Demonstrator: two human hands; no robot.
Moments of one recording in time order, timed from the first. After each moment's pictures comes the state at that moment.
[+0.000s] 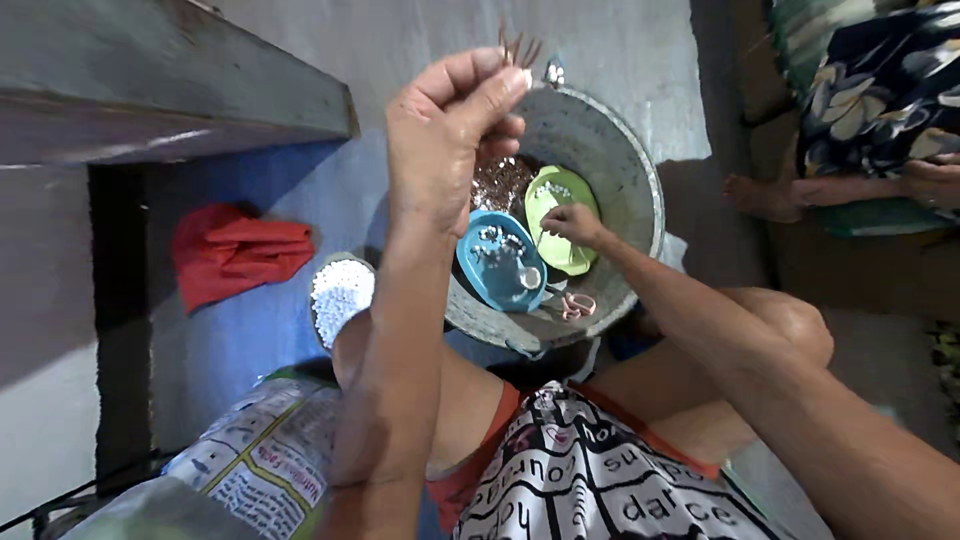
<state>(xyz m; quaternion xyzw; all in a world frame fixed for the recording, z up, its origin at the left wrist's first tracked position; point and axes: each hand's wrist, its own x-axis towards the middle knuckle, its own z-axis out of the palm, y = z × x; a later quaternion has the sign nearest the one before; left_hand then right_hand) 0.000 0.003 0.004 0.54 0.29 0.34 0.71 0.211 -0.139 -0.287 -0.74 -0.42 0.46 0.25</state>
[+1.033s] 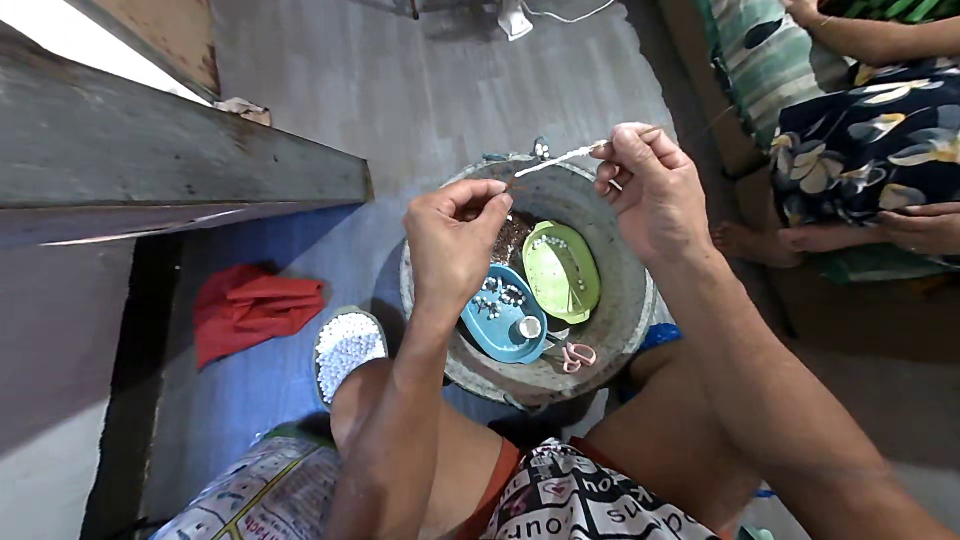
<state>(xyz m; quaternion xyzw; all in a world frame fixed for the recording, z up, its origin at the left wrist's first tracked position) 0.012 -0.010 -0.011 0.73 0.34 0.34 0.48 0.214 -0.122 -0.036 -0.48 -0.25 0.33 0.77</state>
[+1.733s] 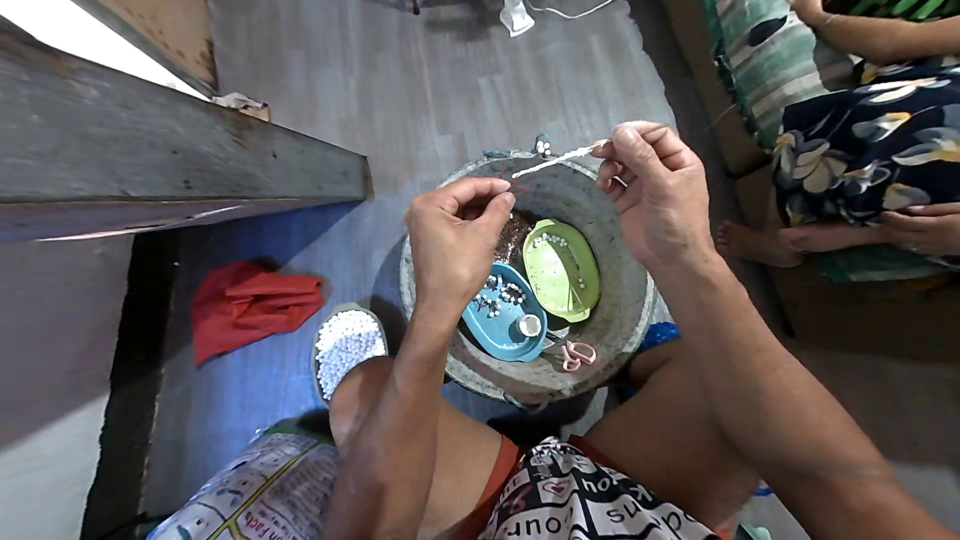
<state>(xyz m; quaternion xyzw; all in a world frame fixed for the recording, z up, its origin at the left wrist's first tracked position) 0.012 -0.010 -0.011 0.74 0.34 0.33 0.48 0.210 -0.123 -0.037 -0.49 -0.28 0.30 0.77</state>
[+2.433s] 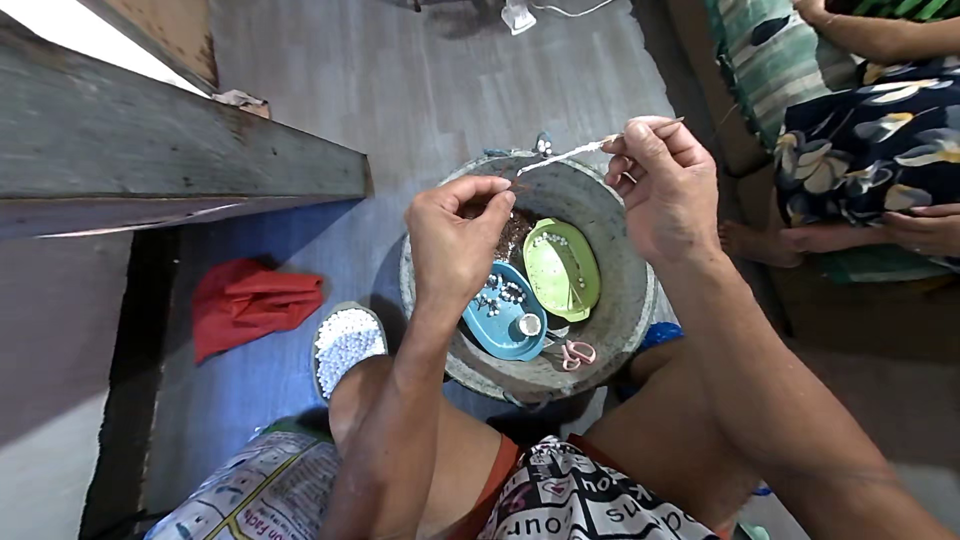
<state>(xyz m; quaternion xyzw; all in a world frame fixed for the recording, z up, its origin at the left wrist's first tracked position) 0.011 -0.011 -0.010 0.74 0.34 0.33 0.47 0.214 -0.124 -0.037 -0.50 -0.28 0.28 0.77</state>
